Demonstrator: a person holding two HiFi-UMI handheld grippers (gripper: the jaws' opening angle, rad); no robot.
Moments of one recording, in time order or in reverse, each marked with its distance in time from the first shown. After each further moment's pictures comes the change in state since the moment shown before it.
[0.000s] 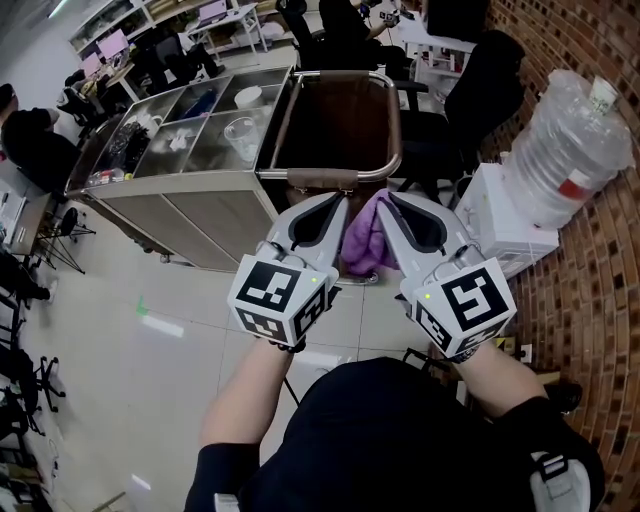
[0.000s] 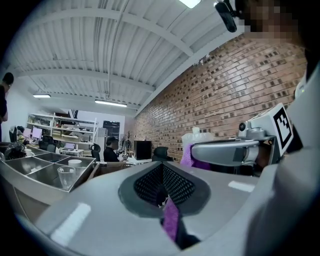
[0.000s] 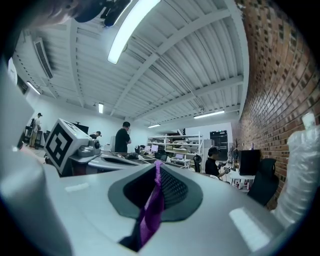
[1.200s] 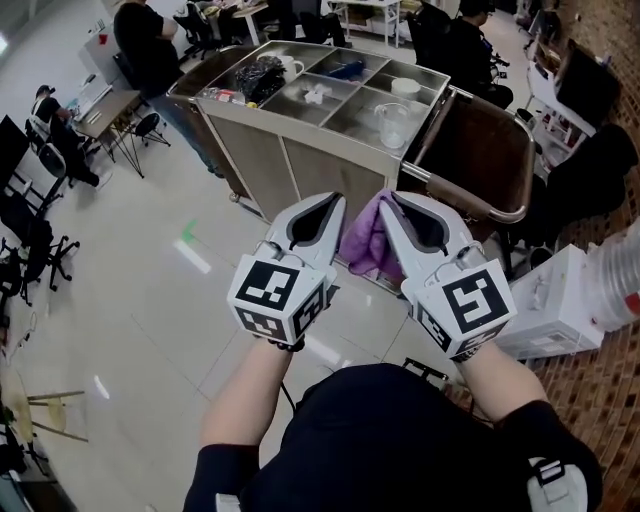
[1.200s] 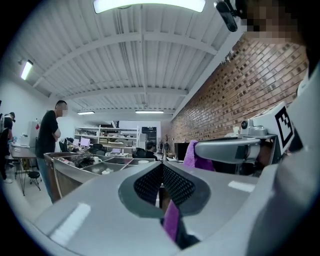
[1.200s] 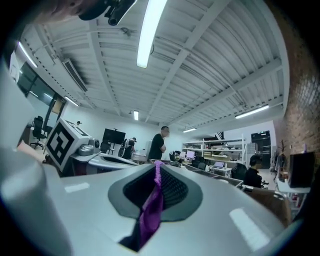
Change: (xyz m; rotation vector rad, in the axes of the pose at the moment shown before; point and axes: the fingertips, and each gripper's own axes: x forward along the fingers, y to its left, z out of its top) left arm -0.190 0.147 -0.001 0.015 -0.028 0.426; right arm 0.125 0.186 0.003 -0.031 -0.049 0.400
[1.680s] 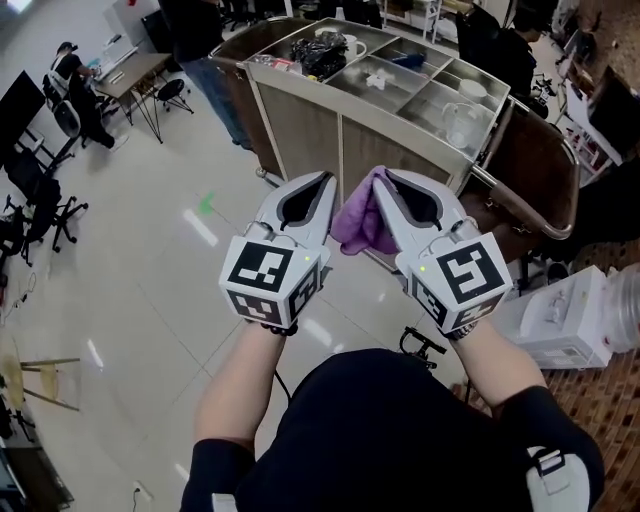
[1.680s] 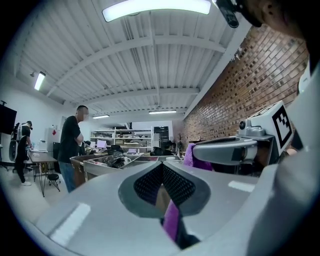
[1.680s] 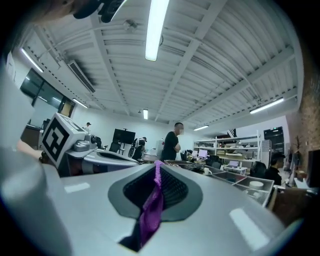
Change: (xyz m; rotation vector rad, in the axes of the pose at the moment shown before) left arm -0.086 0.135 -0.007 0.013 0.010 0.142; right arm 0.126 0.096 -0.021 0.022 0.025 0.116
